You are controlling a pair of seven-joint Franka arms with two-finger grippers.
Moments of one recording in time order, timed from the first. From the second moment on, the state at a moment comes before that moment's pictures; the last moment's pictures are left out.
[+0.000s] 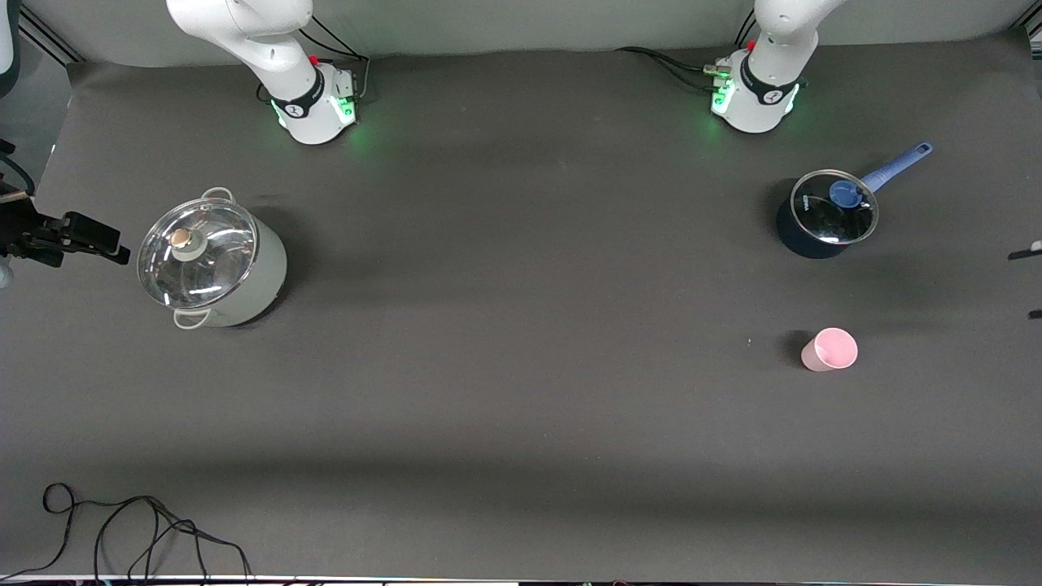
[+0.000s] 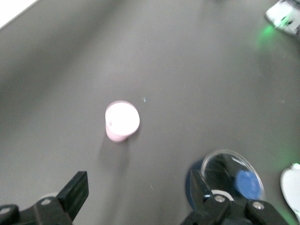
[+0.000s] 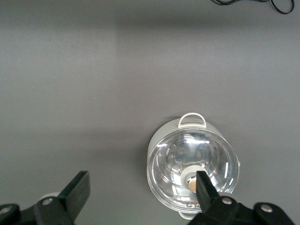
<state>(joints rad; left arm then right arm) 0.67 0.55 -0.11 -1.34 -0.54 1.41 1.78 0.04 0.05 -0.13 -1.55 0.03 1.57 -0.07</state>
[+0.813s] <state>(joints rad) 0.77 0.93 -0.12 -1.32 -0.81 1.41 2.33 0.04 0.06 -0.13 -1.55 0.03 1.57 -0.07</state>
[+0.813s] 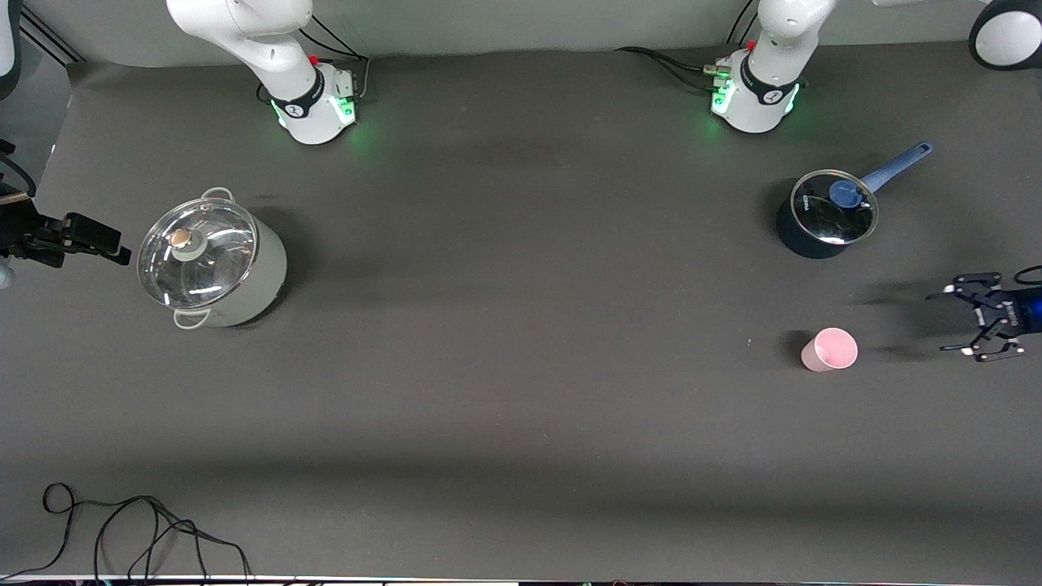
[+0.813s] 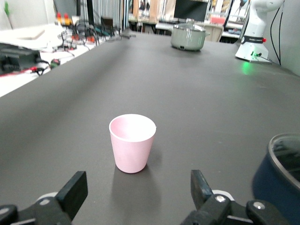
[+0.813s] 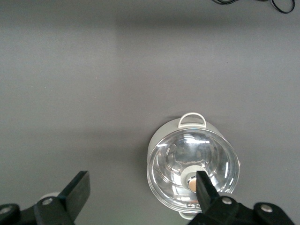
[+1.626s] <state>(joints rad) 0.72 1.11 -0.15 -1.32 -0.98 1.41 2.55 0.04 0.06 -0.13 -1.55 0.03 1.57 -0.07</state>
